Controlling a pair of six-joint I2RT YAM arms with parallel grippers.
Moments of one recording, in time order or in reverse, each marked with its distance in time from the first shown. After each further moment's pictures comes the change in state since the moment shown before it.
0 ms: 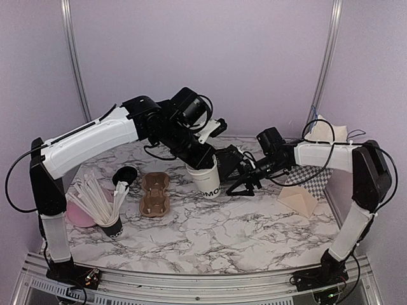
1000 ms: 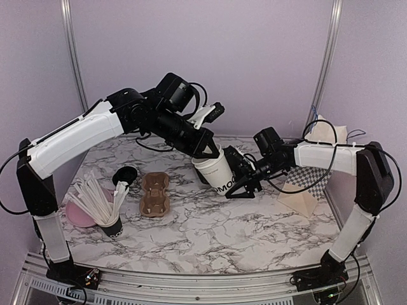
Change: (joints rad) left arm 0.035 -0.096 -0.014 0.087 0.202 -0.102; right arm 0.063 -0.043 0.000 -0.036 -0.077 -0.093
